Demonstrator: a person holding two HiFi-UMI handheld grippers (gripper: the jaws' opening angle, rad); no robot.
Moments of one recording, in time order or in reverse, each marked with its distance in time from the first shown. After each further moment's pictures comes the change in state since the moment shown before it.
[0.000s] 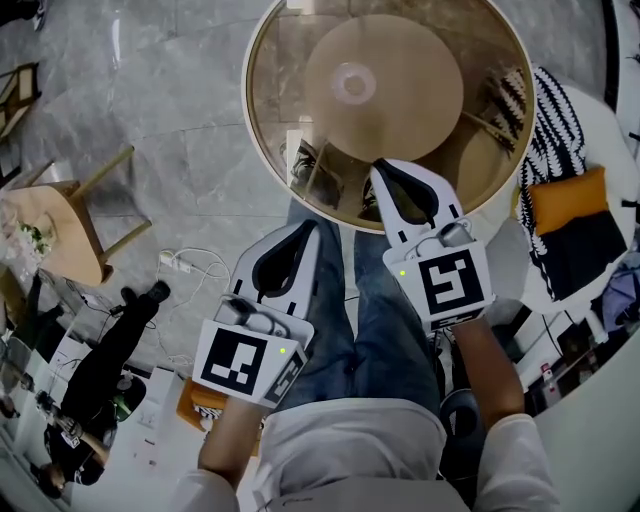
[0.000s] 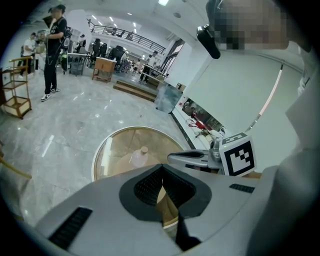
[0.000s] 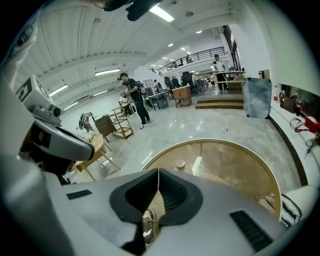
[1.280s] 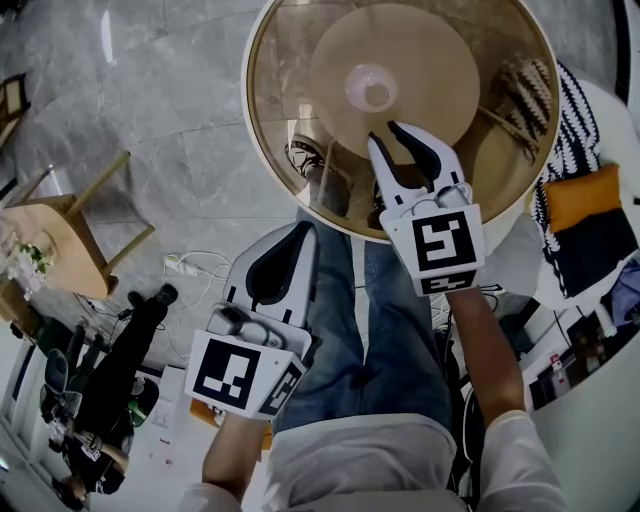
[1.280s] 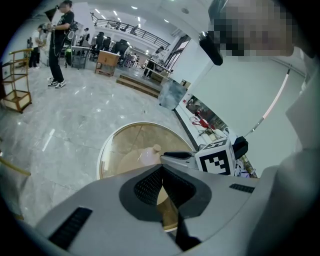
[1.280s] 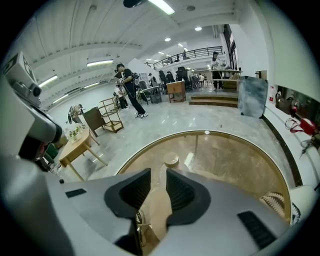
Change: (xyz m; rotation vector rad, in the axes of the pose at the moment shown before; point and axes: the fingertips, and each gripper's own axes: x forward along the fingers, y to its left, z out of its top) left arm 0.024 0.050 0.002 -0.040 0.049 0.000; right arm 0.086 -0.036 -0.021 -0.002 0.051 -0.103
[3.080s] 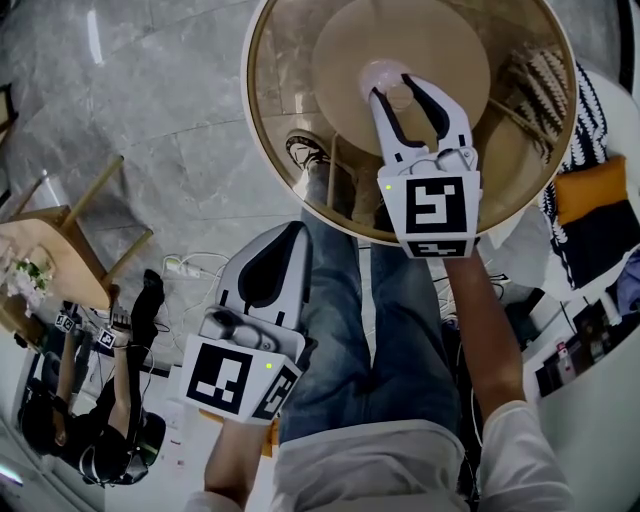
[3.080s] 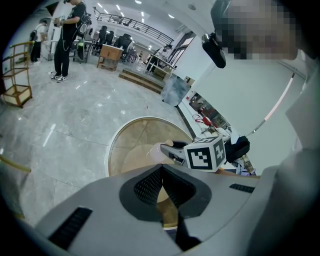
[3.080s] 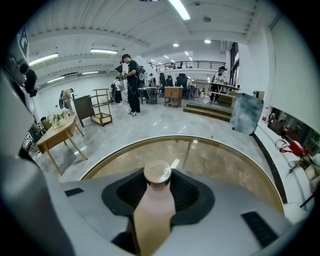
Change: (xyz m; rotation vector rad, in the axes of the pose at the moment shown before) left arm 0.009 0.044 -0.009 -0.030 0.047 0.000; right arm 0.058 -0.028 0.012 -0.127 -0.039 -0.172
